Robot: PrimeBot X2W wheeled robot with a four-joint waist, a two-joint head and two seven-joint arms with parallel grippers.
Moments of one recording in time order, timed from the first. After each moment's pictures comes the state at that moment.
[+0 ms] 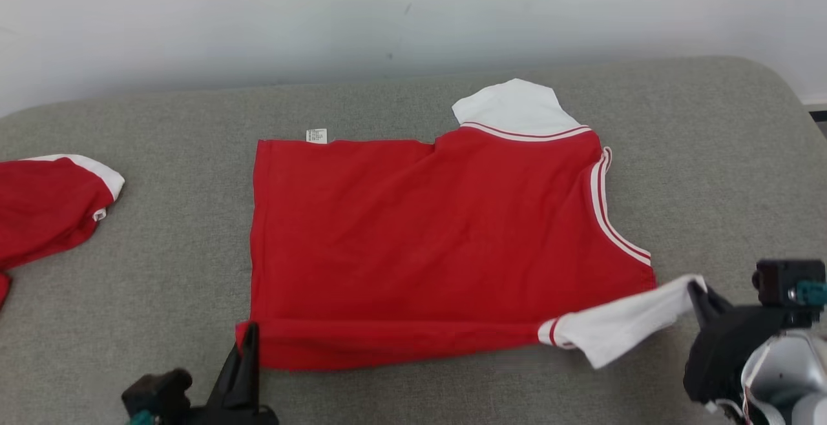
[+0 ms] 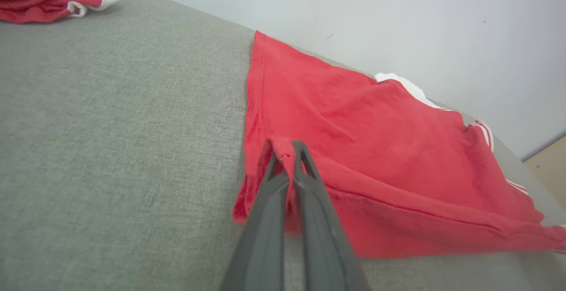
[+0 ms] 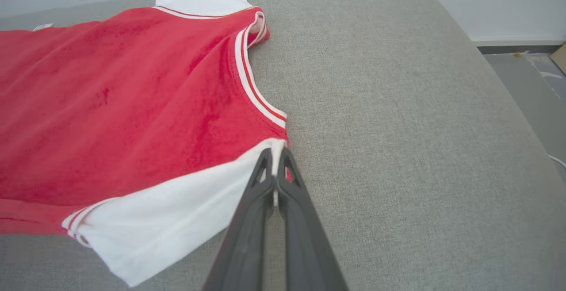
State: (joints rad) left arm -0.10 0.07 -0.09 0.36 -0.45 -0.12 -0.26; right arm -0.07 -0.10 -0.16 -0.12 0.14 0.13 0.63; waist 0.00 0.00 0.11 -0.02
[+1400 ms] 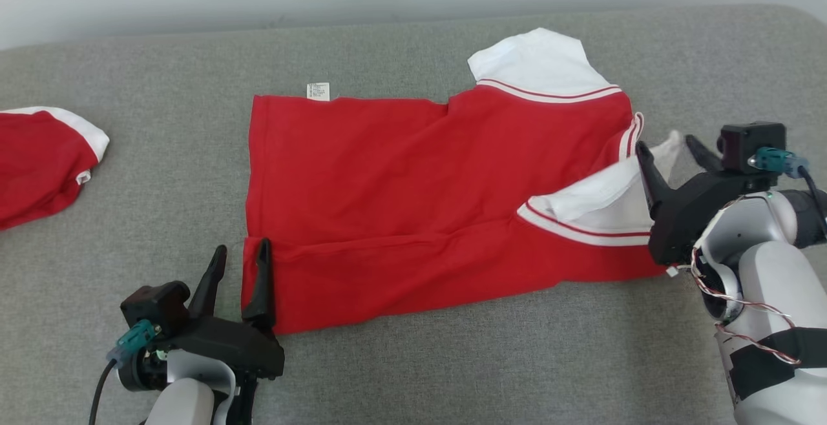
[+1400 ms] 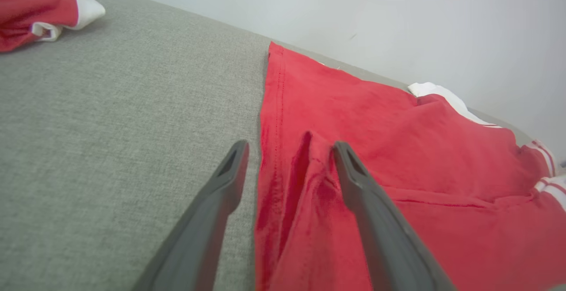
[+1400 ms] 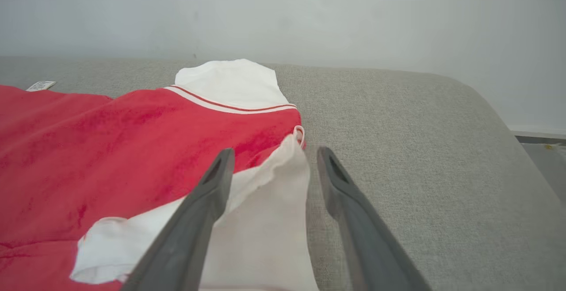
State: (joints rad) left arm -0.38 0.05 -0.08 0.56 -0.41 -0.10 -0.26; right arm -0.57 -0.20 0.01 0.41 0.14 0.13 0.30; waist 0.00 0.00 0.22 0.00
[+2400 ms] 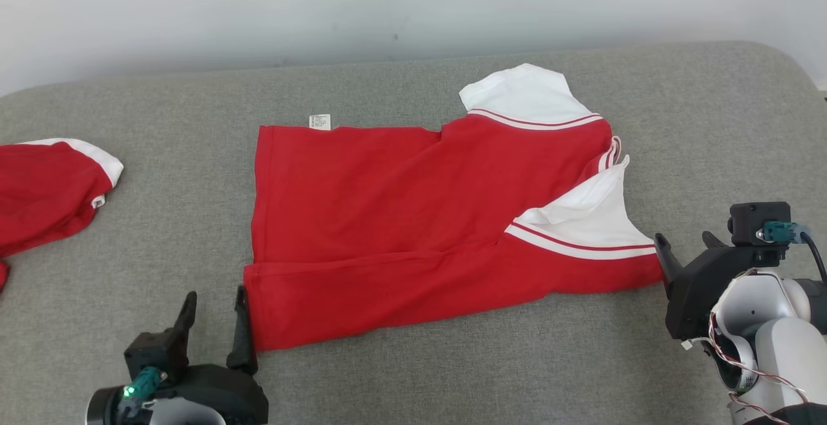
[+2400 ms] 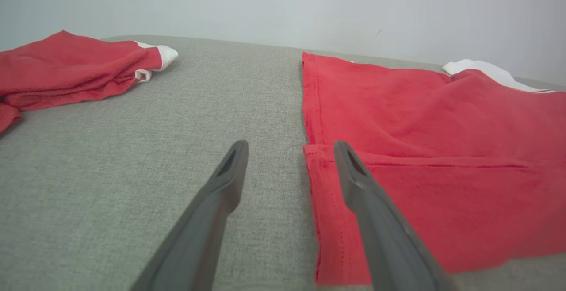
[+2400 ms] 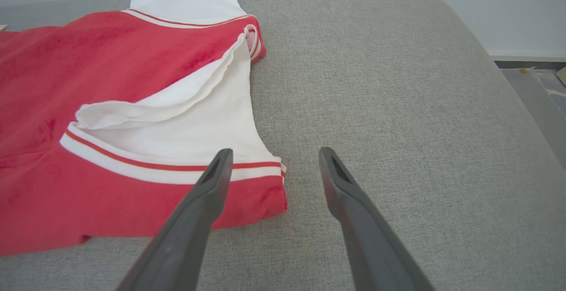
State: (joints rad) left arm -0.24 0.09 -0.07 0.45 -0.25 0.04 -0.26; right arm -0.36 -0.15 -0.11 0.31 0.10 0.13 0.46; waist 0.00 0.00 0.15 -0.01
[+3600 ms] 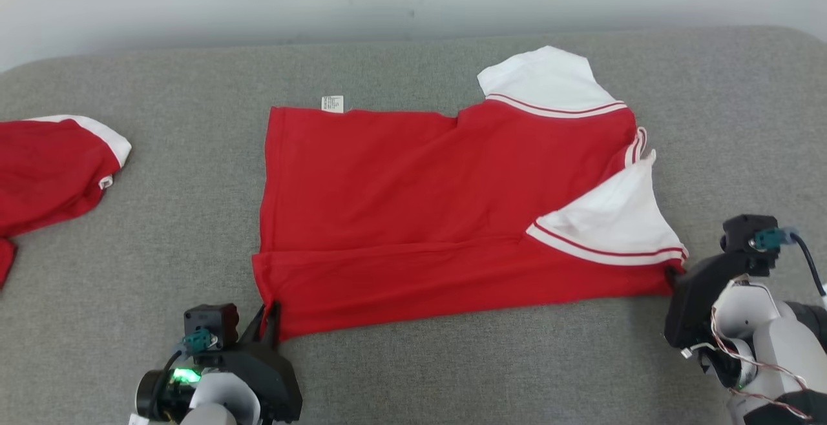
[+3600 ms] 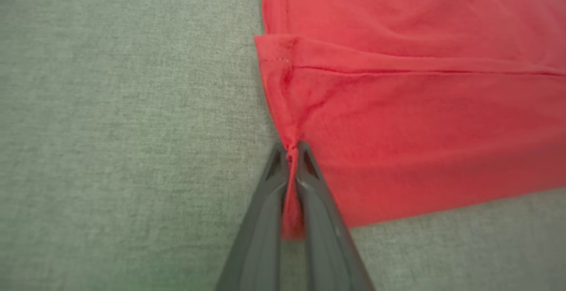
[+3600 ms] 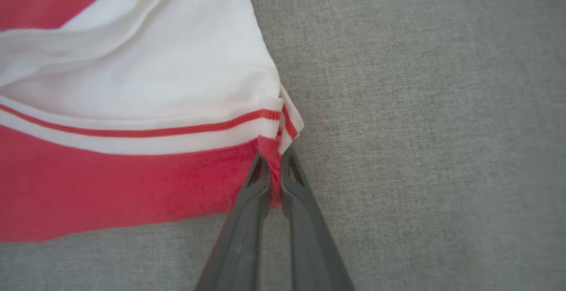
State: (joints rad) left arm -0.37 0.07 -0.19 0.71 -0.28 -0.02 -0.09; right arm -0.44 -0.18 -0.10 0.55 0.20 0.13 0.51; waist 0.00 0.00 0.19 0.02
